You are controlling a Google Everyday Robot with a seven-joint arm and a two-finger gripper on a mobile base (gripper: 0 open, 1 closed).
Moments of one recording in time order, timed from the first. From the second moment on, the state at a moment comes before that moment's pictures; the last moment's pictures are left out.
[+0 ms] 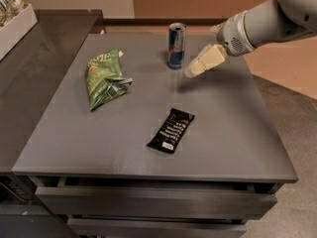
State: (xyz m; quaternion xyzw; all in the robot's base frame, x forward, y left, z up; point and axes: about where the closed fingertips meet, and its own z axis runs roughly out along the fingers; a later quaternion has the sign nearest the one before) arm 0.653 -0.118 0.928 -0.49 0.75 0.15 0.41
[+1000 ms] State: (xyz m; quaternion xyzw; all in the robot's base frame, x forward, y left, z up) arm 0.655 -0.096 0.919 -0.50 0.74 0.15 0.43
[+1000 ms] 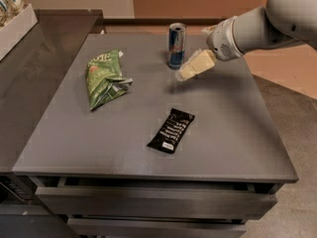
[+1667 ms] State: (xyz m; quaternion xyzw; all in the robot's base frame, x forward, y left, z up) arm 0.690 -0.081 0.917 -0.45 0.73 0.18 0.48
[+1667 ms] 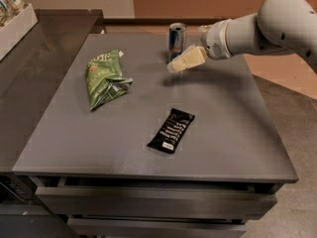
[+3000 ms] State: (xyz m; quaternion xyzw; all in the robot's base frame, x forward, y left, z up) arm 0.745 -0.055 0.911 -0.37 0.72 0.22 0.54
